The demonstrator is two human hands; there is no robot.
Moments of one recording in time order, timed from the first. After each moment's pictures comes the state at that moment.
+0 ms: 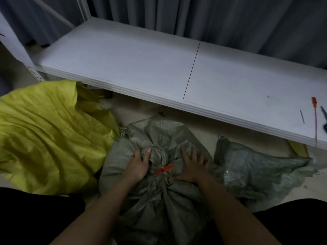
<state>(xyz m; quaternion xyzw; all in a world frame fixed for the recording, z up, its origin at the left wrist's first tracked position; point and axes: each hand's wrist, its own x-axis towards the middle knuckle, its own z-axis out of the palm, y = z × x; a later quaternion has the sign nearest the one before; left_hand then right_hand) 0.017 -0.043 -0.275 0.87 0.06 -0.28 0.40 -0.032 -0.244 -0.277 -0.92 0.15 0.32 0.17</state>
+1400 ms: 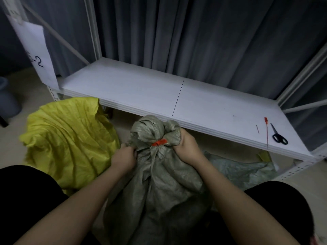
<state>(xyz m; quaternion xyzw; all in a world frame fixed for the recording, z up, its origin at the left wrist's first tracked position) -0.021 0.004 -0.179 0.98 -0.10 -0.10 0.17 -0.089 -0.195 -0.102 -0.90 0.02 -0.11 0.42</state>
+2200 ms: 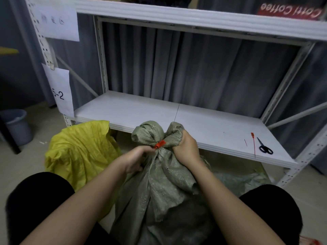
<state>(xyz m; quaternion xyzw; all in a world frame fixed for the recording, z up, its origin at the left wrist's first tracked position) -0.083 0.011 -0.058 0.69 -0.07 -0.38 0.61 -0.133 -0.159 -0.048 -0.90 0.13 -0.22 0.36</state>
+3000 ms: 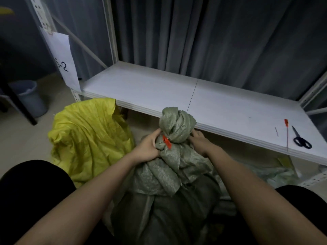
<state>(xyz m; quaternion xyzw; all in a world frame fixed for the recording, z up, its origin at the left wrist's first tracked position) -0.036 -0.007 -0.118 0.77 -0.27 -0.15 0.56 -0.038 -0.242 -0.140 -0.98 -0.05 0.15 0.10</state>
